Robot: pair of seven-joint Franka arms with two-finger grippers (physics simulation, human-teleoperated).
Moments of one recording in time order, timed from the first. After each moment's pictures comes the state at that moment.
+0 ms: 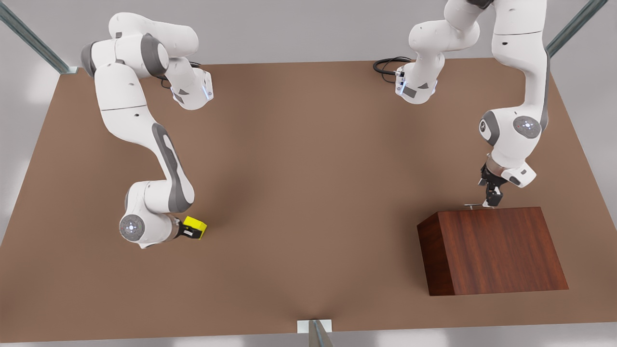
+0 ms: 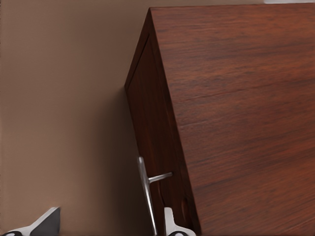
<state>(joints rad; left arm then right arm) 0.08 0.12 0.07 -2.33 0.08 2.74 -1.30 0.09 0.68 0.00 -1.60 0.10 2.06 0.40</state>
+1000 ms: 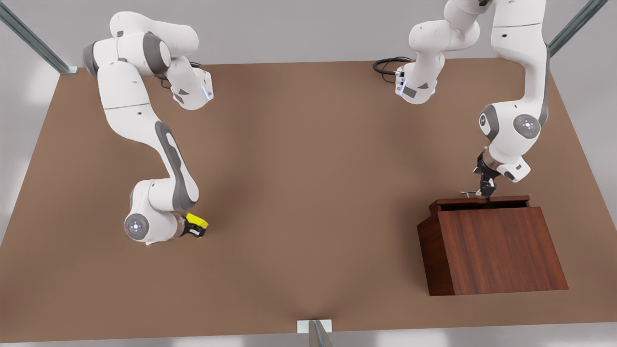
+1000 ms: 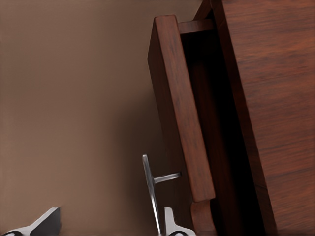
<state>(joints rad) 0.08 0.06 0.07 -2.38 0.08 2.57 -1.30 0.16 0.64 0.00 -1.59 0.15 2.01 0.55</state>
